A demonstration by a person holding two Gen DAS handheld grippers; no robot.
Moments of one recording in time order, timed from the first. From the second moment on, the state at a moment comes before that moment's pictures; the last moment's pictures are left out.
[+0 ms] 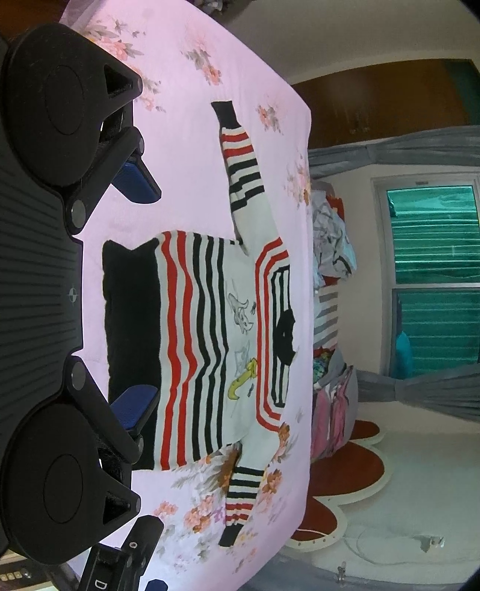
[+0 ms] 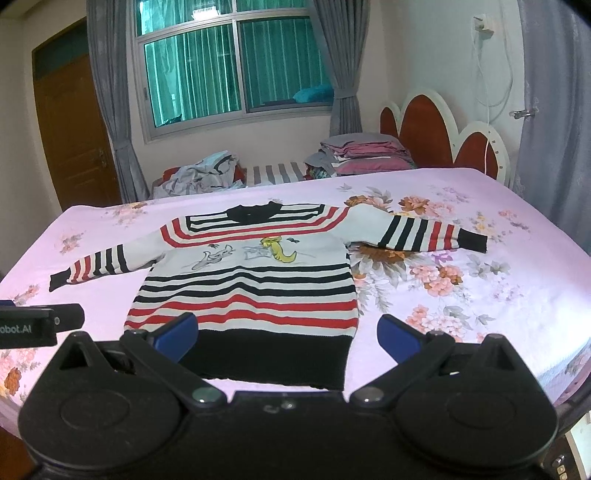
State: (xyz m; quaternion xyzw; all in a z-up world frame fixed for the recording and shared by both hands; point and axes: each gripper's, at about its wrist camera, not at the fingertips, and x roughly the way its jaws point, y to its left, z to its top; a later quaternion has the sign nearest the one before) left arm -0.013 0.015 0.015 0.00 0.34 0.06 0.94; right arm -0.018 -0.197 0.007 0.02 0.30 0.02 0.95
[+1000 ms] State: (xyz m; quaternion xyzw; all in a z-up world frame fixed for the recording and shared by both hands) left arm -0.008 0.006 0.009 0.00 0.35 0.05 0.94; right arm -0.014 -0.206 0.005 0.02 0.30 0.02 0.95
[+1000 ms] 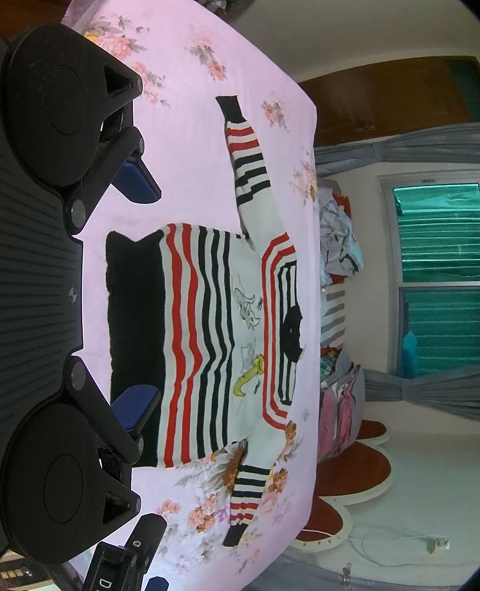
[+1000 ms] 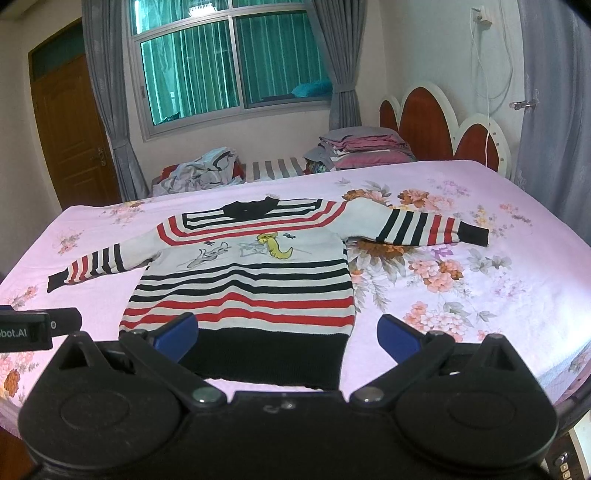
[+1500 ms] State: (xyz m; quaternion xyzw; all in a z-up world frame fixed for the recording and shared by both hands) left arm -0.005 0.000 0.006 0.00 0.35 0.05 0.94; right arm -0.010 -0.210 -0.001 0.02 0.30 0.02 0.95
